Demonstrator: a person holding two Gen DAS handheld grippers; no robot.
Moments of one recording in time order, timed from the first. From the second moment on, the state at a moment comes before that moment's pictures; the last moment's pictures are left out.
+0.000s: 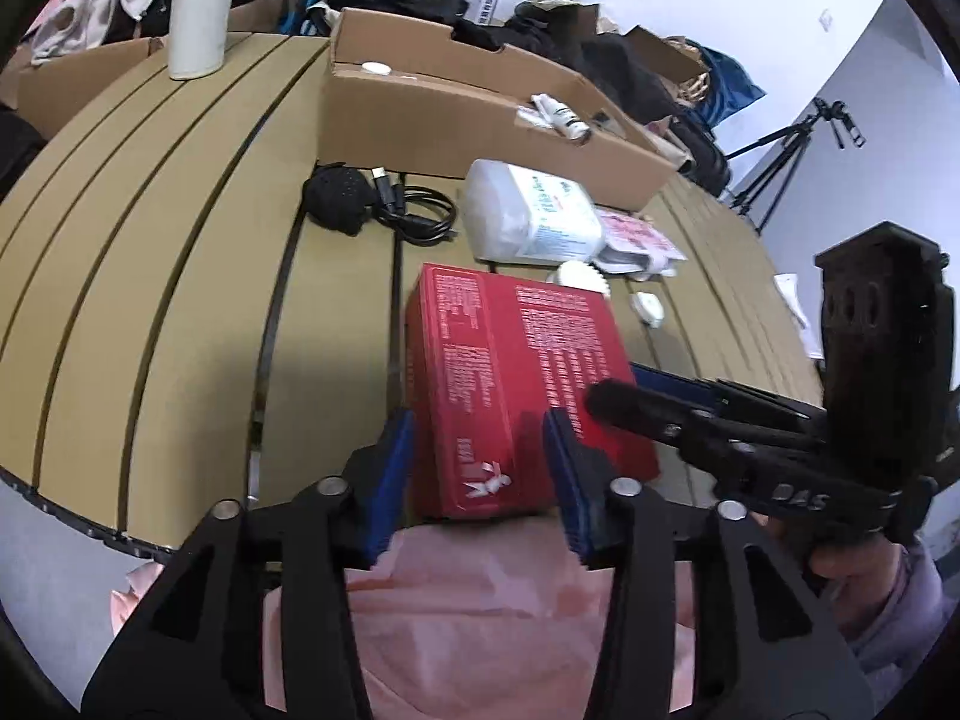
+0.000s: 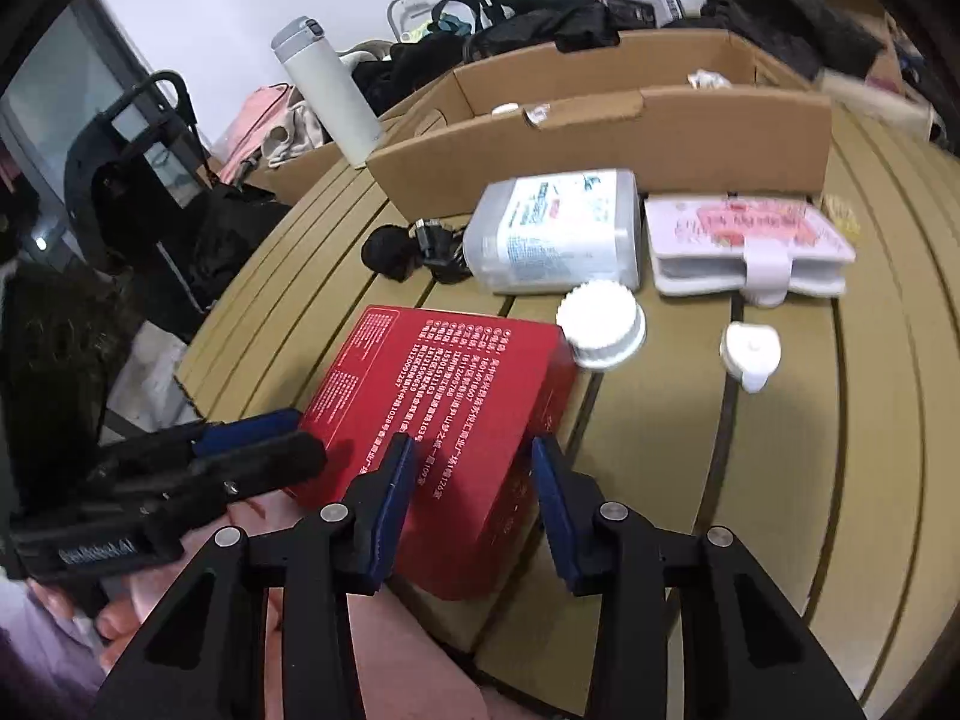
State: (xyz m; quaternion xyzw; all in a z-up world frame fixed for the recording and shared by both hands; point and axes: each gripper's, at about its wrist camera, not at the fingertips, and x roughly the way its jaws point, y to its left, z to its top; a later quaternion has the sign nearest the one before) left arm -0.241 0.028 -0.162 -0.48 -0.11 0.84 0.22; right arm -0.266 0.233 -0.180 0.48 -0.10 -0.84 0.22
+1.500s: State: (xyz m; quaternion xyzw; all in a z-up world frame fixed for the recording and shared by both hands) left arm -0.483 0.034 -0.129 -0.53 -0.10 0.84 0.10; right arm -0.527 0.201 -0.151 0.53 -0.10 -0.82 0.22
